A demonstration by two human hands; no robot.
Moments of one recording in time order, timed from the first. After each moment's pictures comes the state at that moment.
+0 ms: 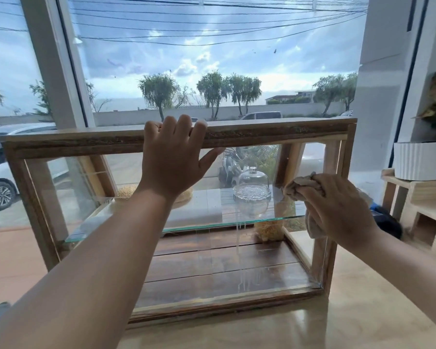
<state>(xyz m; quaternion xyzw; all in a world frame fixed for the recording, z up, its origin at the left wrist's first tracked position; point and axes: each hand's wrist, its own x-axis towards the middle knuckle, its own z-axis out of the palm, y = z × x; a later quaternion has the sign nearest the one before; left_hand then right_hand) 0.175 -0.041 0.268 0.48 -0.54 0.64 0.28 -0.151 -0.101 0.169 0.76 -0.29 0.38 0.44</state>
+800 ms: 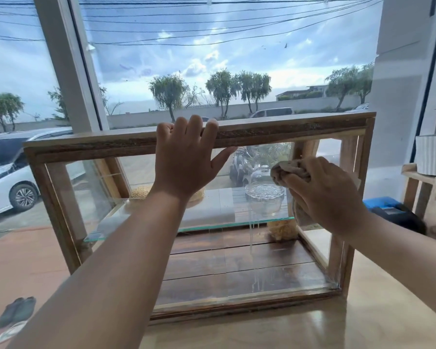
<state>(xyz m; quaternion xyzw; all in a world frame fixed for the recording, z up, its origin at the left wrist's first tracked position) 0.174 -0.042 0.267 0.47 -0.54 0.63 0.28 -0.102 -0.090 0.195 0.77 -0.26 0.40 0.42</state>
